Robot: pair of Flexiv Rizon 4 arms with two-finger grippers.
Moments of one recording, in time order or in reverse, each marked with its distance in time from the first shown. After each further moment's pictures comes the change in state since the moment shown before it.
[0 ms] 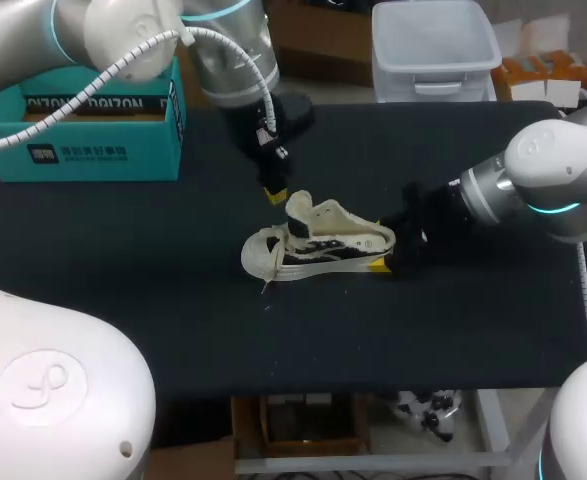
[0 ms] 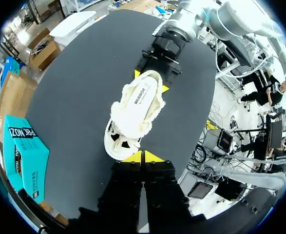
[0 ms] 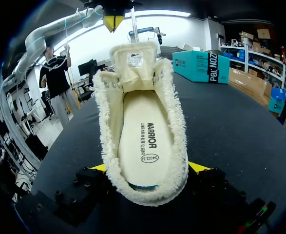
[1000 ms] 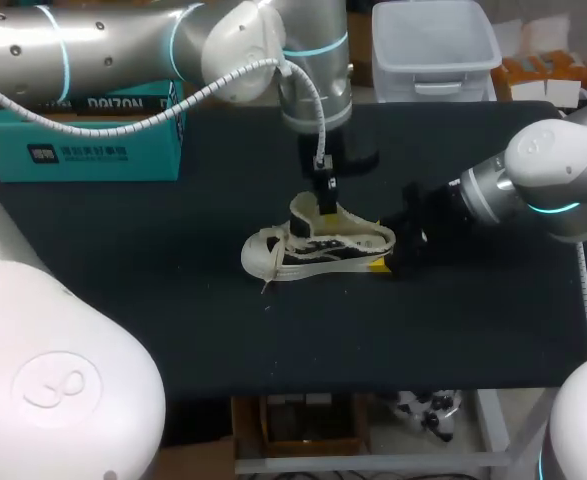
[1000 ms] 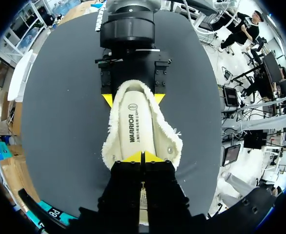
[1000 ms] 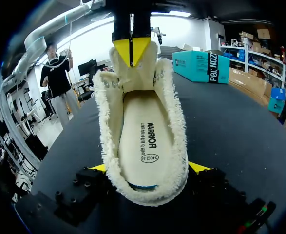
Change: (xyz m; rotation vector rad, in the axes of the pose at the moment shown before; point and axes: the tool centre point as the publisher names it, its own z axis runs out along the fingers) left arm -0.010 -0.078 0.105 -0.099 0.042 0.508; right arm 0.000 0.000 0.000 0.000 0.000 0.000
